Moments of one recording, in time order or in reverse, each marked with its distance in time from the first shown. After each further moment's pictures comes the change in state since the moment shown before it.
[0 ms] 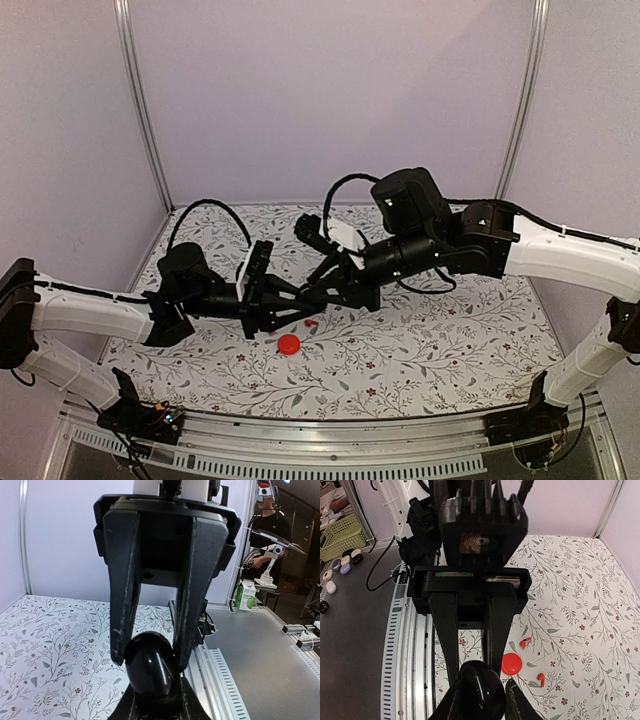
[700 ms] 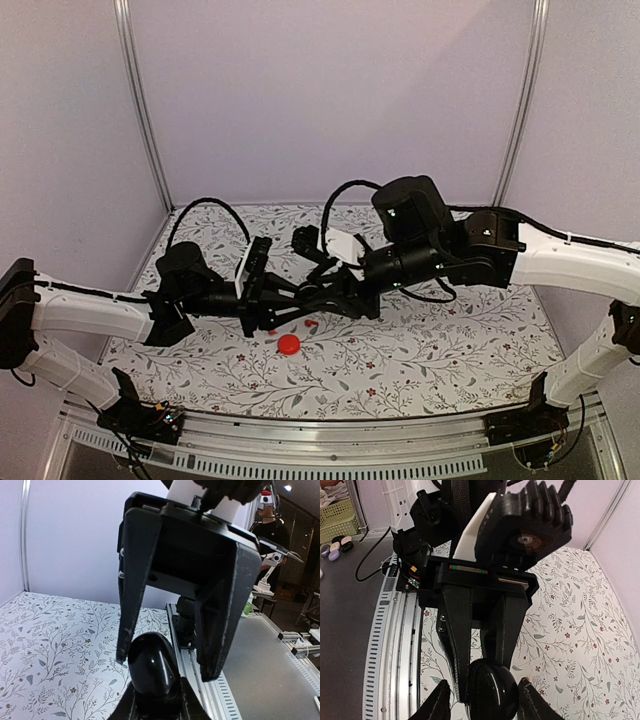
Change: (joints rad) left arm 0.007 0.000 0.000 0.021 0.002 -0.052; right arm 0.045 -0.027 -0.031 0.029 0.084 -0.084
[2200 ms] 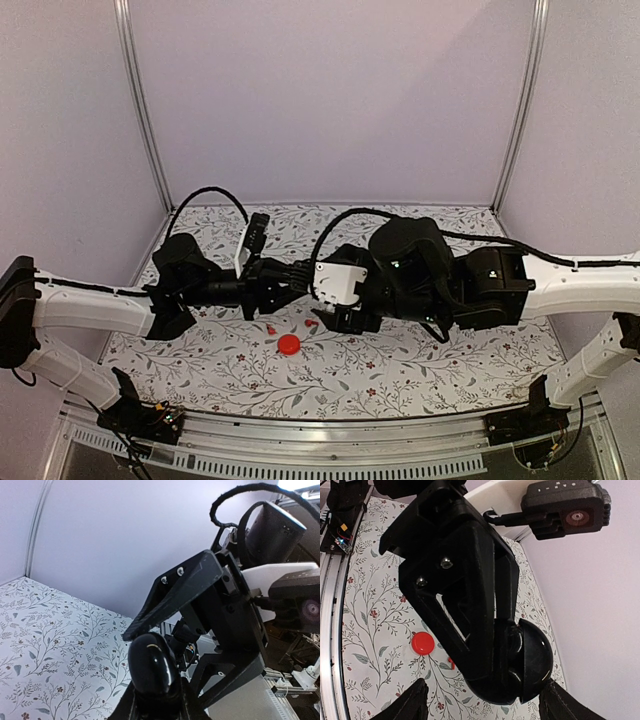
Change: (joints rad) left arm 0.026 0.013 0.037 0.051 -0.038 -0.267; right arm 0.175 -0.047 -0.112 0.107 0.586 -0.241
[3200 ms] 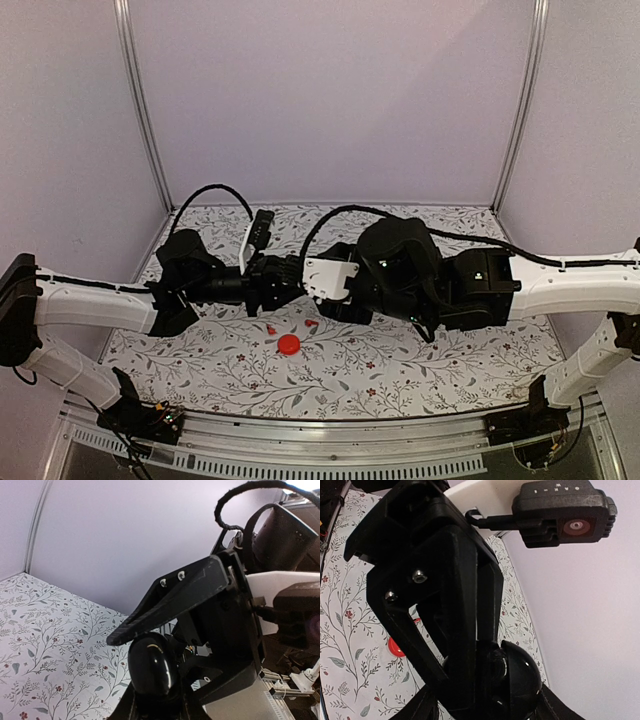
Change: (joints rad) left arm -0.001 0.018 0.034 -0.029 0.000 -0.020; right arm 0.000 0.048 0.018 0.064 0.101 -0.066
